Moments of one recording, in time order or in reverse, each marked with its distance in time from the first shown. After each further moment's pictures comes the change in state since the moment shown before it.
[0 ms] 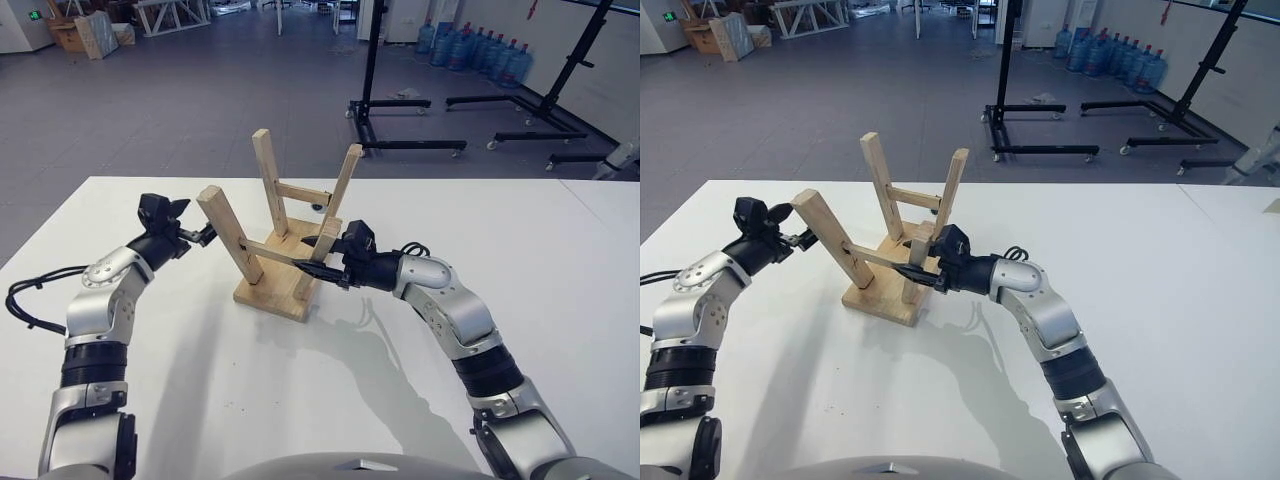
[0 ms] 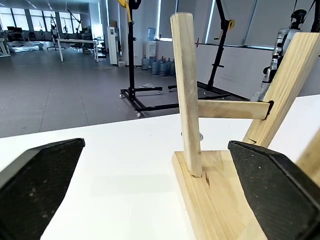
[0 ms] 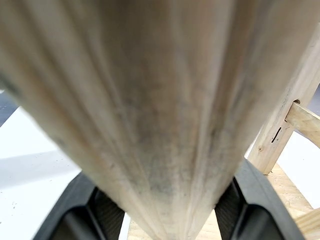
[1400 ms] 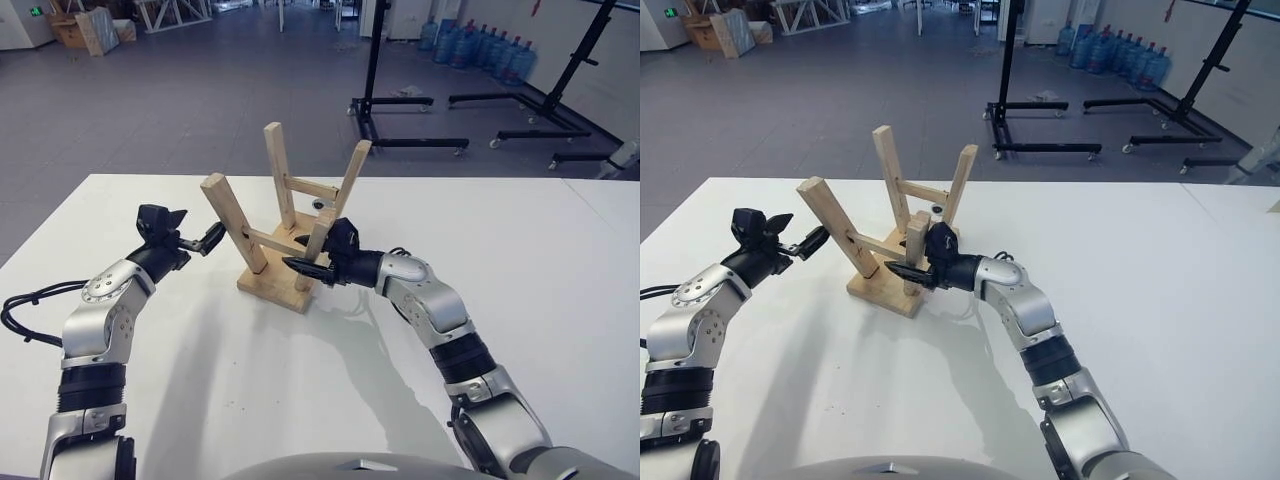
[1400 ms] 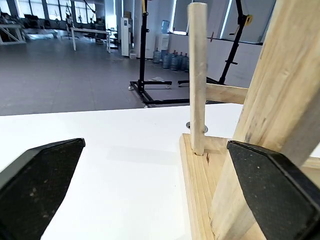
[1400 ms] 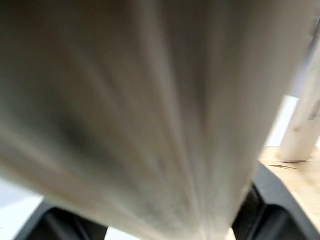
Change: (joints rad) left arm 0.116 -0.058 0.000 -0.162 -0.033 0.106 0.112; right arm -0.067 0.128 -0.007 0.183 -0.011 0.029 -0.048
